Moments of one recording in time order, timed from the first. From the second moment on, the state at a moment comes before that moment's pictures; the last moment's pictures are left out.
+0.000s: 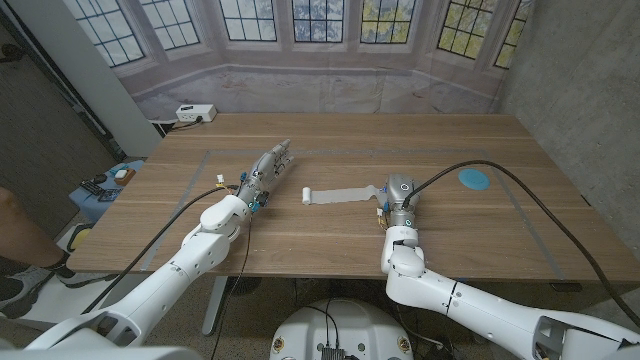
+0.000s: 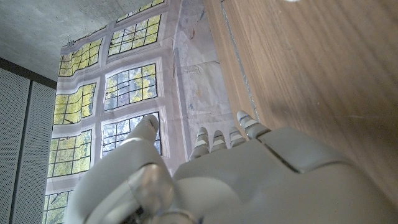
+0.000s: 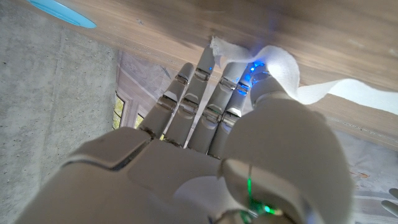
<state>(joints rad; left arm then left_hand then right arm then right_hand) 0.89 0.52 0.42 -1.32 -0.67 -0.33 -0.18 0.48 0.17 0.48 -0.06 0.18 0.03 0.00 0.19 0.18 -0.07 0.03 0.21 0.18 -0.11 0.07 0.18 0.17 0.07 0.04 0.20 0.17 -0.81 -0.49 -1.03 -1.66 -0.59 -1.05 -0.67 1.08 0.02 0.32 -0.17 0.18 1.15 -0.11 0.27 0.21 1.16 -0.19 0.60 0.36 0.97 -0.14 0.44 0.27 0.69 -0.06 0.23 0.18</state>
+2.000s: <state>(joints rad) 0.89 0.52 0.42 -1.31 -0.67 -0.34 -0.19 0.48 0.17 0.48 -0.06 0.18 0.04 -0.01 0.19 0.18 -0.07 0.03 0.21 0.18 -0.11 0.07 0.18 0.17 0.07 0.04 0.20 0.17 -0.83 -0.53 -1.03 -1.83 -0.71 -1.16 -0.50 1.09 0.02 0.23 -0.13 0.18 1.06 -0.10 0.23 0.22 1.06 -0.16 0.55 0.37 0.93 -0.13 0.41 0.28 0.64 -0.06 0.21 0.18</state>
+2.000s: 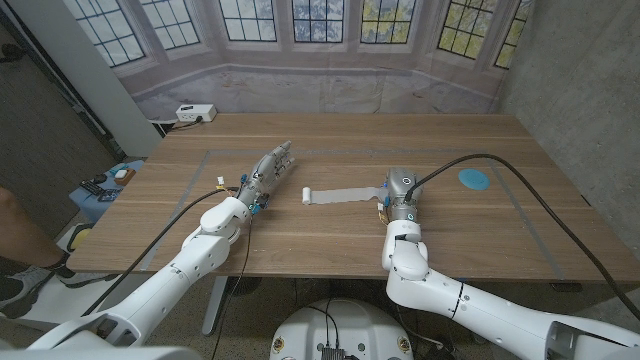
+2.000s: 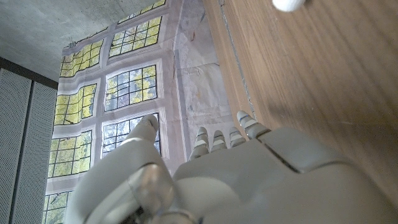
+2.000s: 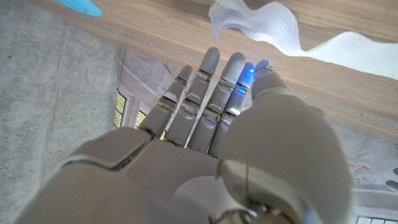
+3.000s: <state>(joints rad) 0.89 0.52 0.42 -1.31 -0.67 -0.33 -0.20 0.47 0.17 0.48 -0.07 0.18 0.04 0.00 0.19 0.18 -0.07 0.03 0.21 0.18 -0.11 0.07 0.18 0.17 0.07 0.04 0.20 0.17 -0.79 -0.59 -1.07 -1.86 -0.66 -1.21 -0.42 1.06 0.02 0.20 -0.13 0.18 0.99 -0.09 0.20 0.22 1.00 -0.15 0.51 0.35 0.87 -0.11 0.39 0.29 0.62 -0.06 0.21 0.18</state>
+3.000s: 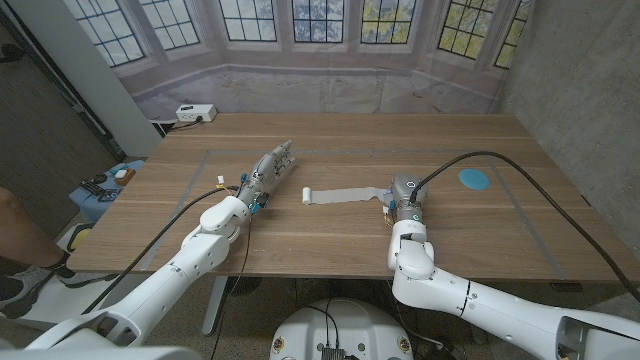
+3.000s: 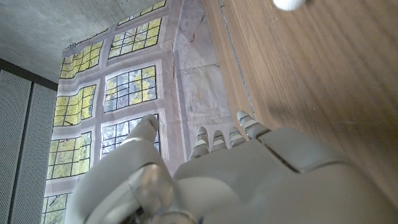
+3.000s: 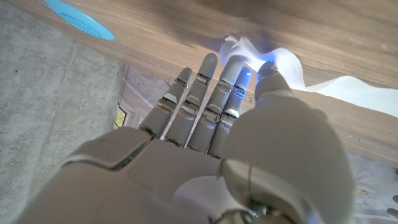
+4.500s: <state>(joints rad) 0.88 0.52 0.42 -1.30 -0.68 -0.33 -0.21 0.47 0.17 0.48 -0.07 0.18 0.04 0.00 0.19 0.18 -0.06 0.03 0.21 0.18 -0.11 0.08 0.18 0.17 0.07 0.04 0.20 0.17 -0.83 -0.54 -1.03 -1.75 -0.60 -1.10 -0.54 1.11 0.05 0.19 -0.15 0.18 1.07 -0.11 0.24 0.22 1.08 -0.18 0.54 0.35 0.91 -0.12 0.42 0.31 0.64 -0.06 0.21 0.18</state>
